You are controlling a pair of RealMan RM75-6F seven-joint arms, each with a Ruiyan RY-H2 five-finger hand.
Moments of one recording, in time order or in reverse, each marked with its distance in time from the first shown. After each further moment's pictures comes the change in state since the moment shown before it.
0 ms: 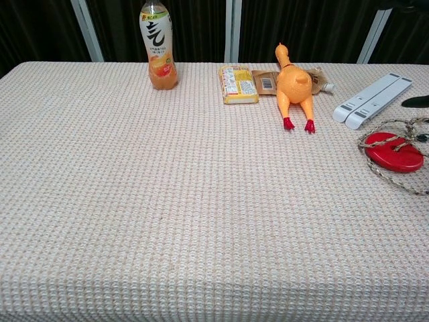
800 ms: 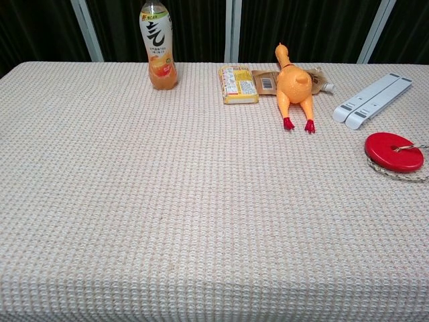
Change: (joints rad) left arm -0.004 0.007 0.004 -0.025 -0.007 -0.020 0.033; right arm 0.027 0.036 0.060 0.102 0.127 -0.119 -0.009
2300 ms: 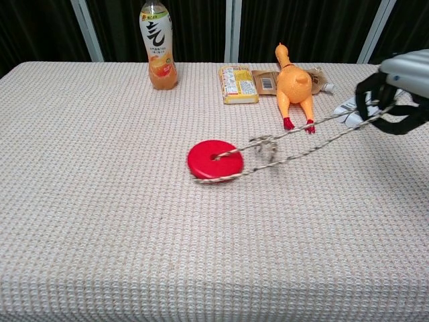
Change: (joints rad) left arm 0.018 -0.006 -0.002 0.049 -0.007 0.012 -0.049; right arm 0.105 -0.099 -0.140 -0.046 0.022 -0.063 -0.169
